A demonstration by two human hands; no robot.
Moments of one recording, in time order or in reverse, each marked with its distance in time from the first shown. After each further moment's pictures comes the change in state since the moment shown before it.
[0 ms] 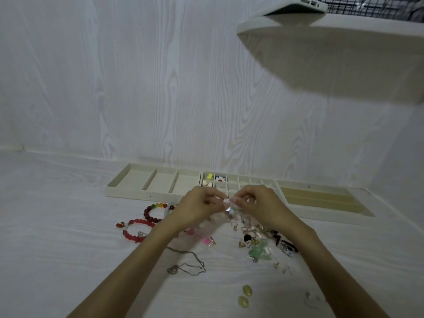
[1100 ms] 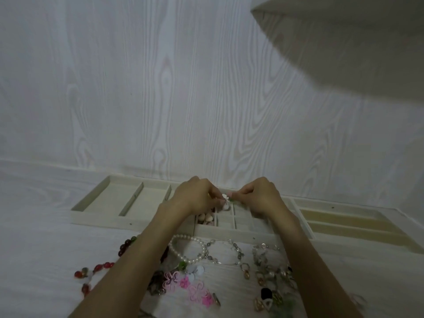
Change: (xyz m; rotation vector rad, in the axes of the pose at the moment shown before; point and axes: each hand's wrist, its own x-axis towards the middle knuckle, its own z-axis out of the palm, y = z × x) left_hand 0.120 -0.041 -0.031 0.631 -0.041 -0.063; right_hand 0.123 0.039 0.020 0.025 0.125 0.267
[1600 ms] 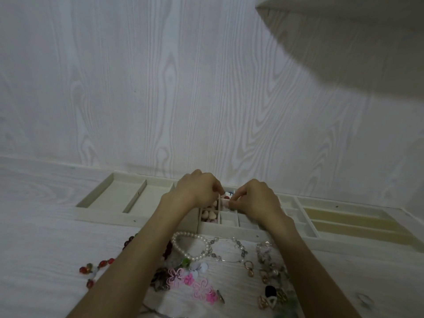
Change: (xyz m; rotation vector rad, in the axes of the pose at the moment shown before) left_hand -0.003 0.009 -0.013 0.188 -0.035 -0.002; right_hand -0.007 -0.002 0.019 -0.225 0.000 -0.087
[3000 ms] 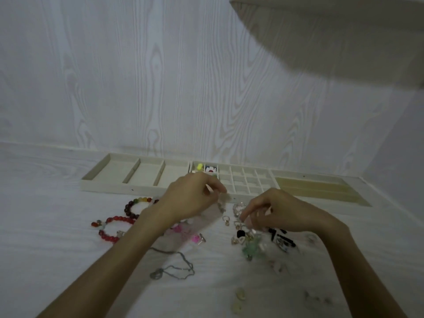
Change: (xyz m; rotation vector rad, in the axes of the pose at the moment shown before) left_hand -0.102 0.049 0.007 -0.311 0.100 0.104; right_hand -0.124 0.032 -0.083 0.082 -0.471 -0.211
